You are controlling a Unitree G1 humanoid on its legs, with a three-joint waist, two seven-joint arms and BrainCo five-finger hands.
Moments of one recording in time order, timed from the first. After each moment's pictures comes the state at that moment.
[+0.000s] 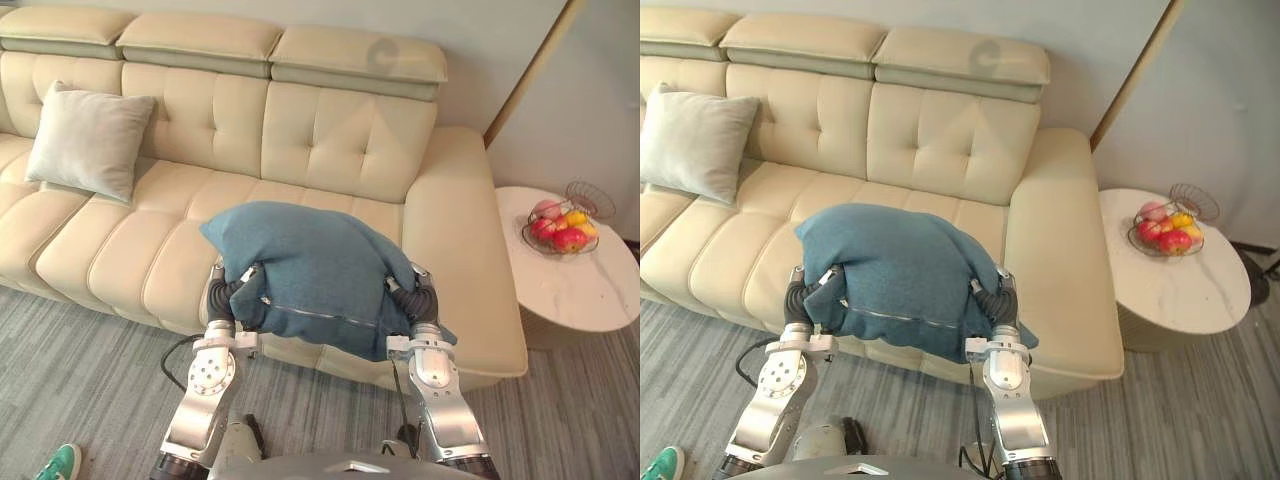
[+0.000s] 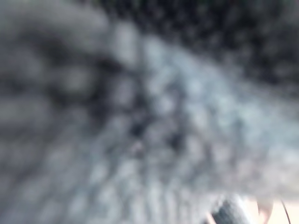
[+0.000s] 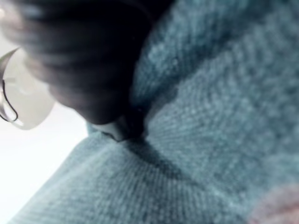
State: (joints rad) left arm 0.14 0.11 -0.25 -0.13 -0.15 -0.10 0.30; right arm 0.14 -0.05 0.11 -0.11 -0.17 0.02 -0.26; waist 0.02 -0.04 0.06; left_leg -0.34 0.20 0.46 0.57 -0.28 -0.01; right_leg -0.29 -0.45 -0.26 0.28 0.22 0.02
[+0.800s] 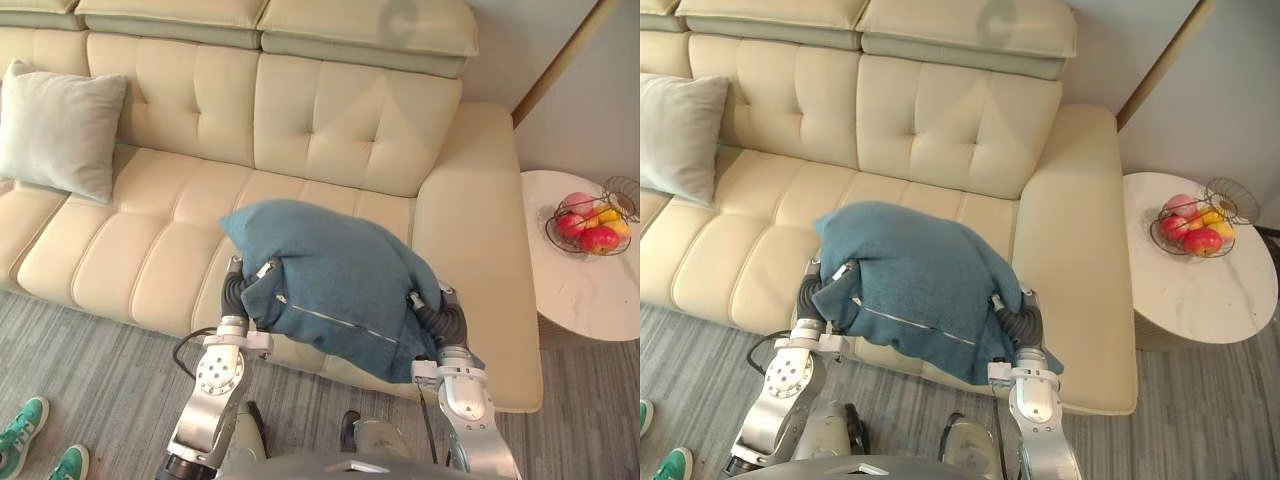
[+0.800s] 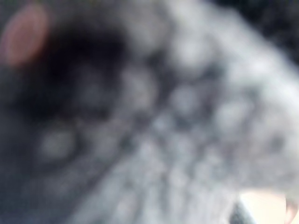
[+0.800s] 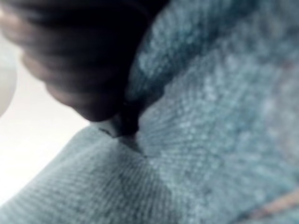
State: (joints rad) left arm 0.14 0.06 -0.29 -0.24 -0.15 -0.10 0.21; right arm 0.32 -0.13 0.07 -0.34 -0.10 0.00 -0.23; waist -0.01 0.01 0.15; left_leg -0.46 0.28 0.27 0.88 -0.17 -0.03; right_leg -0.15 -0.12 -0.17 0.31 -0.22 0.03
